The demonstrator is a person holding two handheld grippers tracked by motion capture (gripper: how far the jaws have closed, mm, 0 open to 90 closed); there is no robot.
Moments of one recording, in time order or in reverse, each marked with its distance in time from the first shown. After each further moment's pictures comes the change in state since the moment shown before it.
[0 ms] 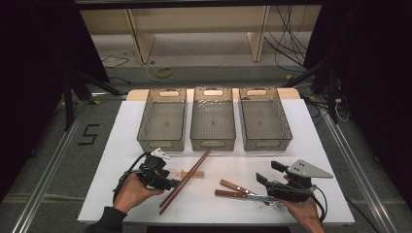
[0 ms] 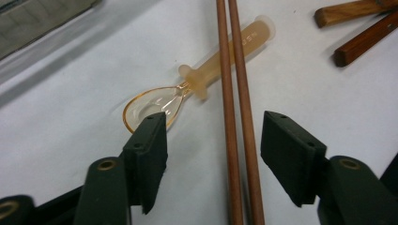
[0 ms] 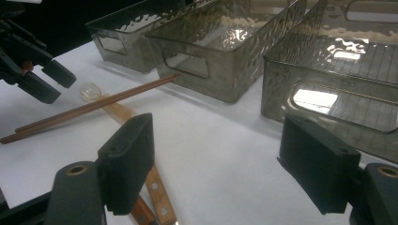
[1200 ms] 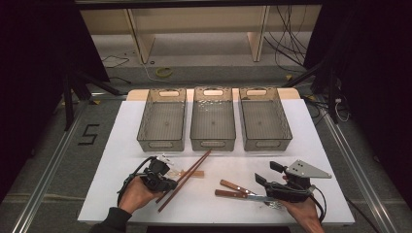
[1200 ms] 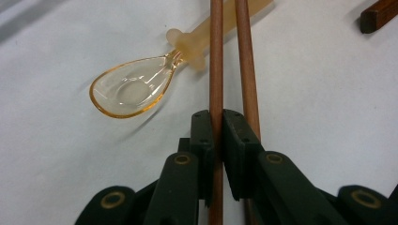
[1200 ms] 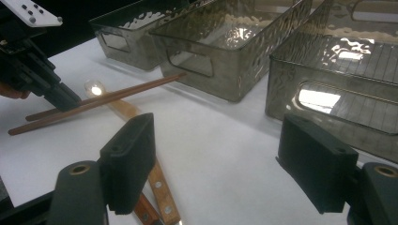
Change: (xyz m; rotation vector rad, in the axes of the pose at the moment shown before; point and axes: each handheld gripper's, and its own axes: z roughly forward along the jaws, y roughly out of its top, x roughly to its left) left arm 0.002 -0.009 0.022 0.074 -0.024 0.022; right arm 0.002 0.000 0.001 0.006 0.007 -0.013
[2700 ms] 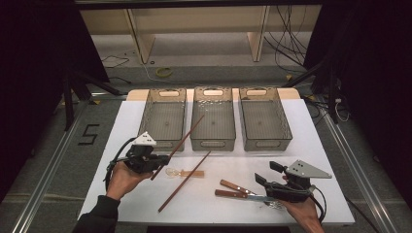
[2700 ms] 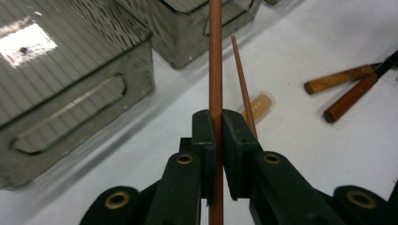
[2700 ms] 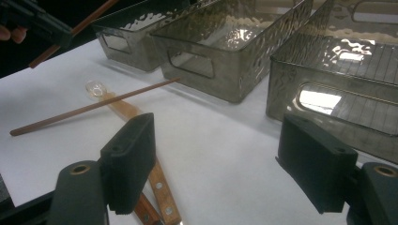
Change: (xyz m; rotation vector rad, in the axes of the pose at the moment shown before) left arm 0.021 0.021 -0.068 -0.318 0.048 0.045; right arm 0.000 0.000 0.000 -0.007 0.004 0.003
